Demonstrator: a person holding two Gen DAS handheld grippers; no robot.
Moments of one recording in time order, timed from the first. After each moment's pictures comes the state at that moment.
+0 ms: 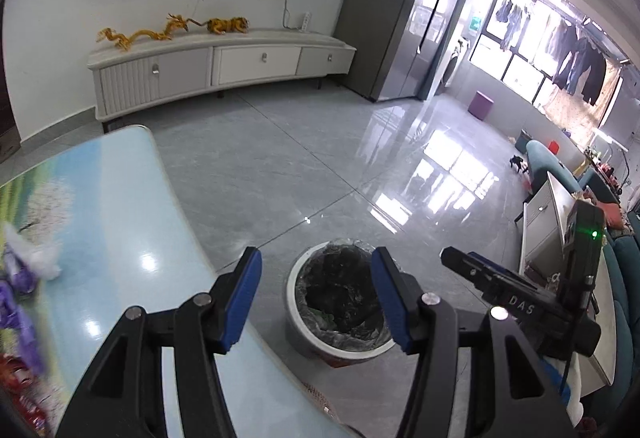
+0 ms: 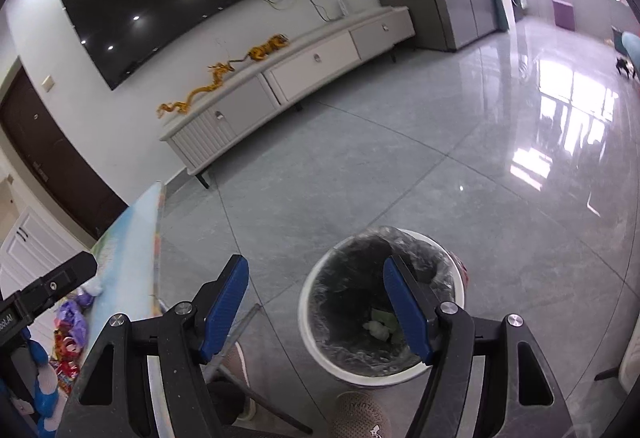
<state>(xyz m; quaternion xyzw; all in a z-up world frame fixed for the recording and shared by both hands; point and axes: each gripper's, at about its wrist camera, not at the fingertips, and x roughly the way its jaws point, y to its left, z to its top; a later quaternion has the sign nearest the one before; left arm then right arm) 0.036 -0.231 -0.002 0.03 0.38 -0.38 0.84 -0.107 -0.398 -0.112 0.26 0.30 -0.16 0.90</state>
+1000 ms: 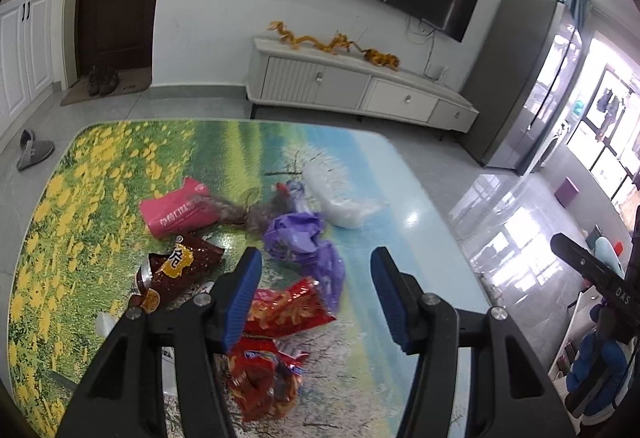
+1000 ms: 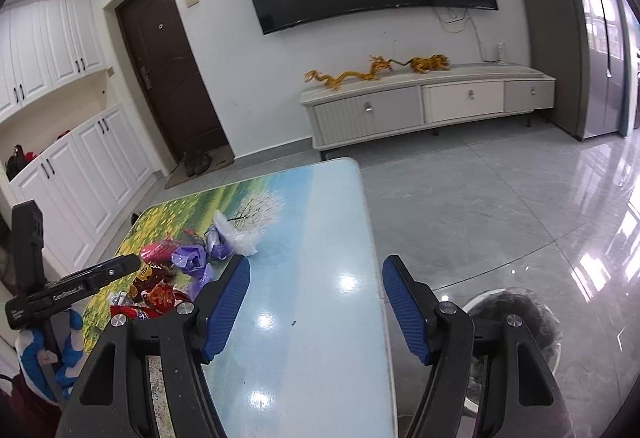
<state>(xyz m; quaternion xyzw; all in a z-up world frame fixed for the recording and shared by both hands) 0.076 0.050 -0.018 -0.07 0.39 -0.18 0.90 -0.029 -0.203 -0.053 0.11 0.30 0.05 0.95</state>
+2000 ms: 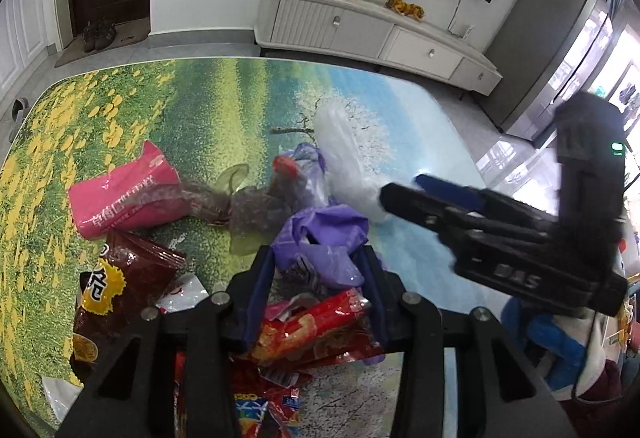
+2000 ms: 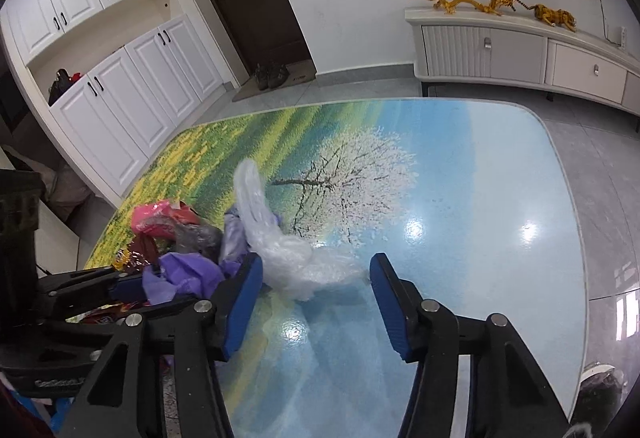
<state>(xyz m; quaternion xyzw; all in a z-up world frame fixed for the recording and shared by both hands) 0.148 0.026 -0.074 -0.07 0.47 -0.17 0.86 0.156 -0.107 -0.144 0.06 0.42 0.22 0.88</state>
